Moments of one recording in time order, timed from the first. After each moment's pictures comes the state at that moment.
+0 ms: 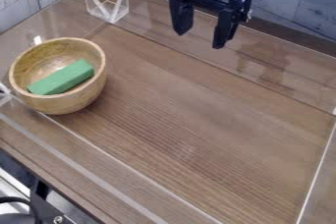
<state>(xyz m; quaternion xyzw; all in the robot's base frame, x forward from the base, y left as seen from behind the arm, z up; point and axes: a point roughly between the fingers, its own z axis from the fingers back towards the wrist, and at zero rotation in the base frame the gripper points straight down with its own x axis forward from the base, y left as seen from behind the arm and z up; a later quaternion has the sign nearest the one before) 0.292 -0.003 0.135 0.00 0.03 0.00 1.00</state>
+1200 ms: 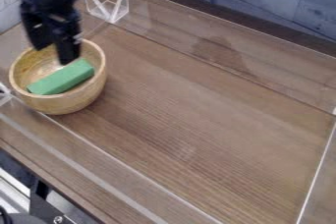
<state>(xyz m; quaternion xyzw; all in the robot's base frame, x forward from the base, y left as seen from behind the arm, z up) 0.193 0.160 0.104 0.02 0.03 -0.02 1.00</state>
